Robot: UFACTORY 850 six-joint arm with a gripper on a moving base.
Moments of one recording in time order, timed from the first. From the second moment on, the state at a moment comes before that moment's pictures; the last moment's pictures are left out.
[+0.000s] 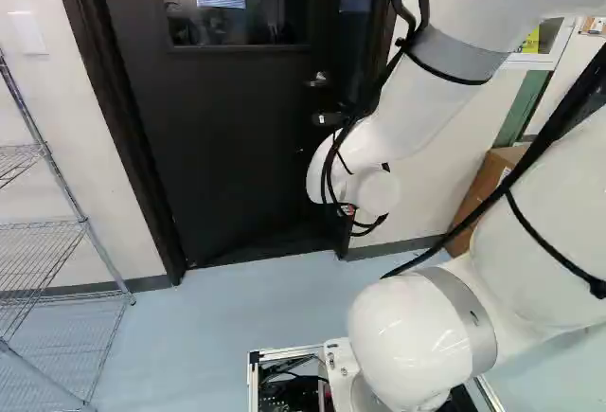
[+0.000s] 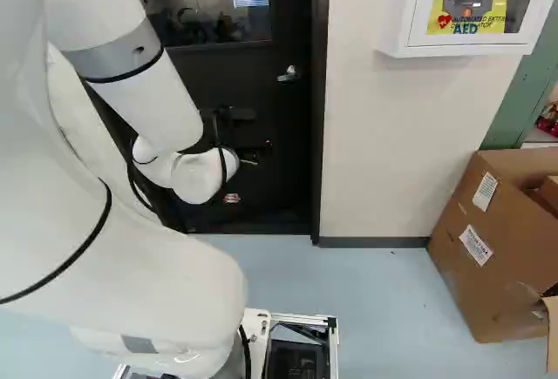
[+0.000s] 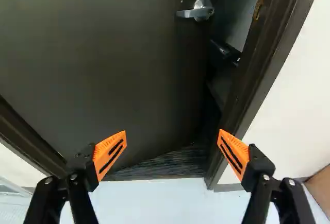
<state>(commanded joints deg) 6.8 11.5 -11.8 6.1 49.4 0.0</state>
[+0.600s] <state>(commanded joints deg) 6.8 11.5 -11.8 6.1 49.4 0.0</state>
